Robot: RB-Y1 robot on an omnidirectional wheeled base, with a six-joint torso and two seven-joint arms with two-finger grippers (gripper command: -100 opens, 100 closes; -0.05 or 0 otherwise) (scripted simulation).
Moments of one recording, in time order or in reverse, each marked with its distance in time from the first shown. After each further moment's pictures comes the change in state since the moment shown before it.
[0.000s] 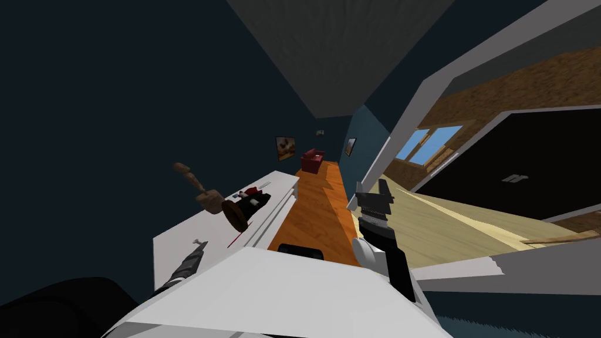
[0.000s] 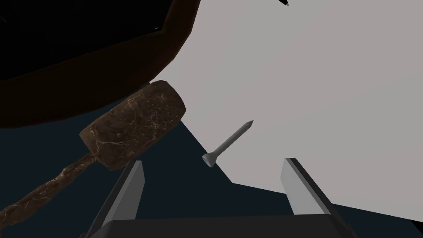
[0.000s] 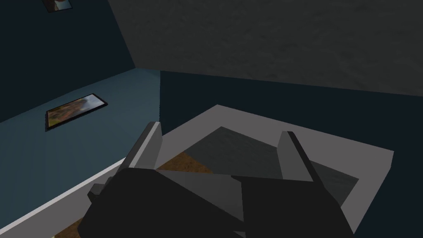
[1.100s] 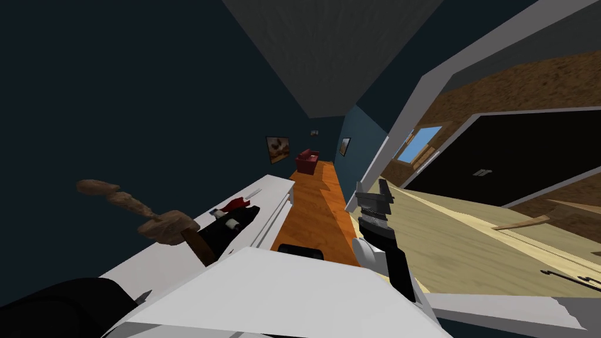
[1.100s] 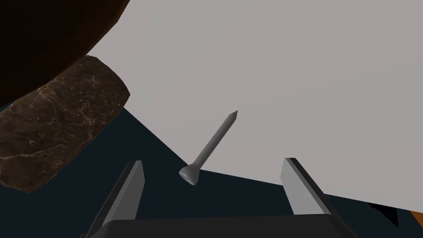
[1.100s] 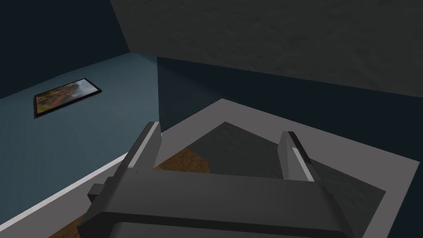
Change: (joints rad) left arm 0.030 0.052 0.111 0.217 0.031 0.158 0.088; right arm 0.000 0.000 0.000 0.000 0.000 0.000 0.000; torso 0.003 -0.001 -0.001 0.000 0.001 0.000
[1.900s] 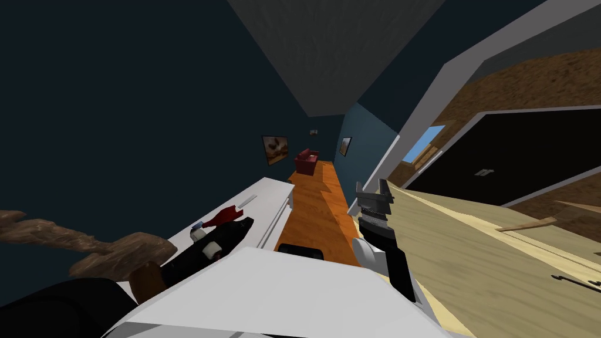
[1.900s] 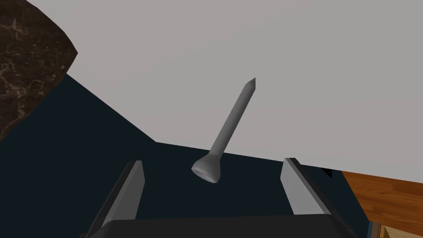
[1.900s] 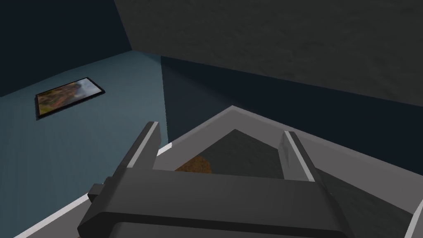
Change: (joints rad) left arm 0.000 0.053 0.088 0.179 0.024 0.126 0.071; right arm 0.000 0.000 0.000 0.000 0.000 0.000 0.000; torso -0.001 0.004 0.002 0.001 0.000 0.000
